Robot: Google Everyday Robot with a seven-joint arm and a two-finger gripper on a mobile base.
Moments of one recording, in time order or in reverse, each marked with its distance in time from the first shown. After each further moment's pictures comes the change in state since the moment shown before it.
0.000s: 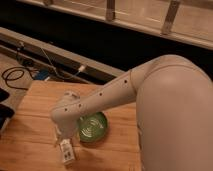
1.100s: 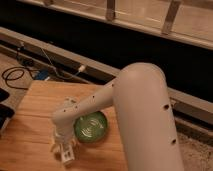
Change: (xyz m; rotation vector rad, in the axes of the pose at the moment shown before) arm -0.013 0.024 0.076 -0.076 0.104 -0.044
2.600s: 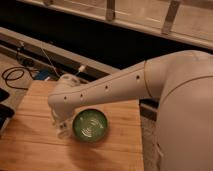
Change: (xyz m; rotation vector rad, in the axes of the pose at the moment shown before) arm -0.049 -0.008 -0.177 0.074 -0.385 -0.094
